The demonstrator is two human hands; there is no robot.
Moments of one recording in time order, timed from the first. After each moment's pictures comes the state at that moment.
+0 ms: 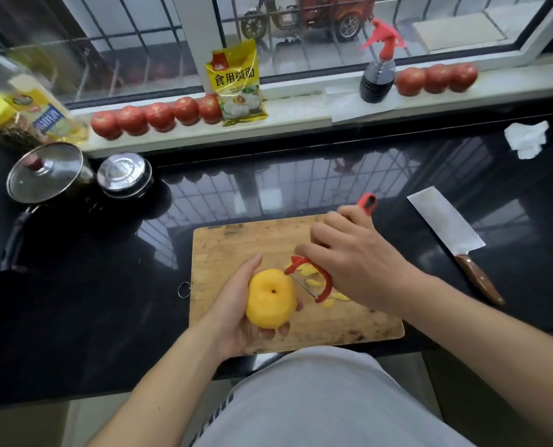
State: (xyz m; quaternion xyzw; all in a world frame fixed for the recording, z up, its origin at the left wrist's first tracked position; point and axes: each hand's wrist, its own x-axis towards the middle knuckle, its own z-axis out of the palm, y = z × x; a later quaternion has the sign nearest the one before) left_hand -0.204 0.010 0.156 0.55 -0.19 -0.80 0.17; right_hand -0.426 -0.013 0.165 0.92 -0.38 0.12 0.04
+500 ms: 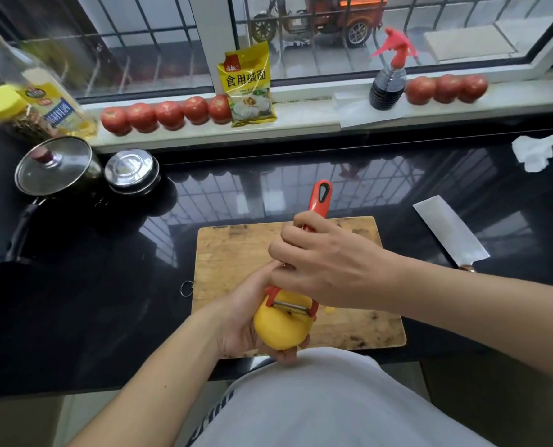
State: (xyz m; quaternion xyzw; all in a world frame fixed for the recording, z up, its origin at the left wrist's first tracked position) left_hand -0.207 0.001 0.176 0.46 -0.23 -0.86 0.03; right_hand -0.390 -0.030 0.192 0.97 -0.19 0.07 0.13
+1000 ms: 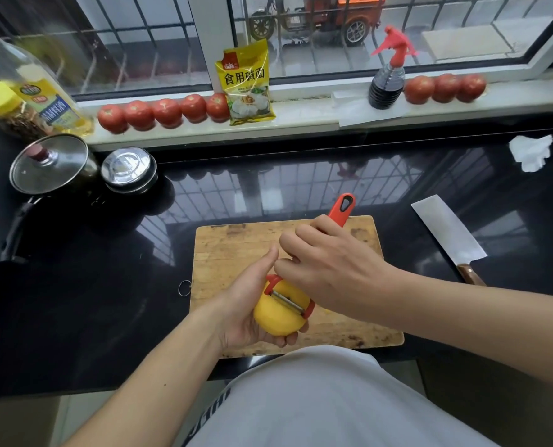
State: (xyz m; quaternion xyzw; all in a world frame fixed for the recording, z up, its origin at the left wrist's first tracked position) left_hand -0.207 -0.007 0.167 0.50 -0.22 -0.84 0.05; right_hand -0.389 -0.017 0.187 0.95 -0.29 0.05 0.10
